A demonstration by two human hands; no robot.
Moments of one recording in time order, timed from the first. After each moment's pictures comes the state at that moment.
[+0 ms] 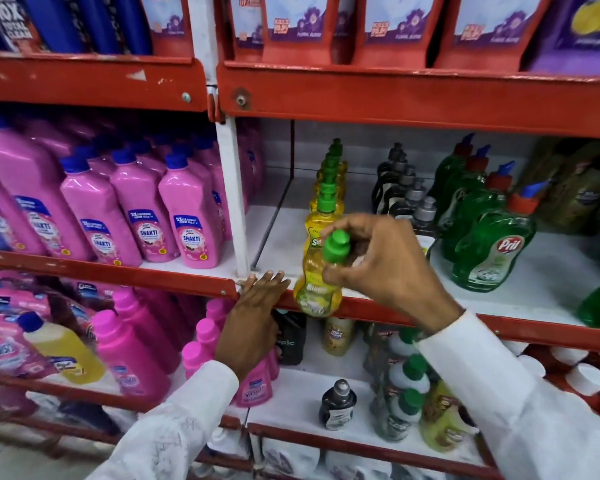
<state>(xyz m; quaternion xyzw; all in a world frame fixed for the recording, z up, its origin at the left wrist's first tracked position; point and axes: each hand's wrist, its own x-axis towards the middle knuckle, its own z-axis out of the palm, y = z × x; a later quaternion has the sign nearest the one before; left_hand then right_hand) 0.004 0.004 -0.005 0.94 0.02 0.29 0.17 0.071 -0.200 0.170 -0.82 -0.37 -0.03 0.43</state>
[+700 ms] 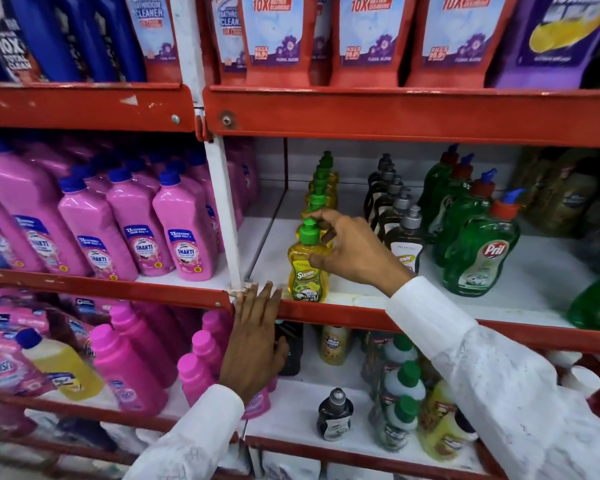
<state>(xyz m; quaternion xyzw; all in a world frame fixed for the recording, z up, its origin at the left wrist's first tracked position) -0.003 -0.022 -0.009 0.95 0.07 0.26 0.12 0.124 -0.173 0.163 -0.85 -0.41 -0.01 0.33</state>
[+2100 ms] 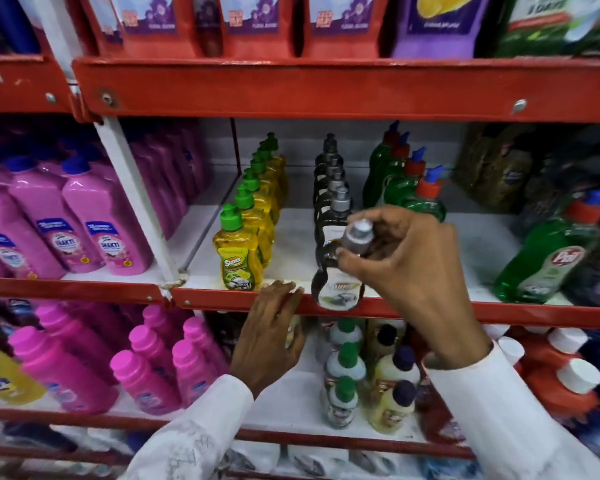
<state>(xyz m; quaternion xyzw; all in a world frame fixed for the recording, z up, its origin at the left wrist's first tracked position) 0.051 -0.132 -0.013 0.93 -0.04 0.33 0.16 0.085 -0.328 0.178 -0.82 -0.25 -0.12 0.50</state>
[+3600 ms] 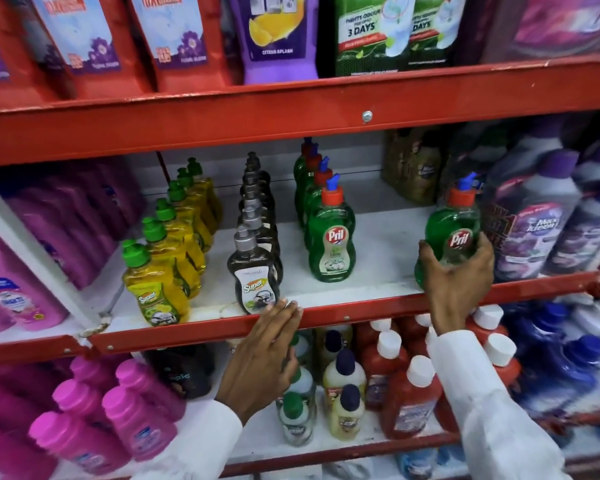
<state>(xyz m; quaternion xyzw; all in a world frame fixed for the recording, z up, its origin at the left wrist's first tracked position) 0.086 -0.208 -0.010 0.95 -0.15 0.25 0.07 0.221 -0.478 0.066 -0.74 0.14 -0.37 0.55</state>
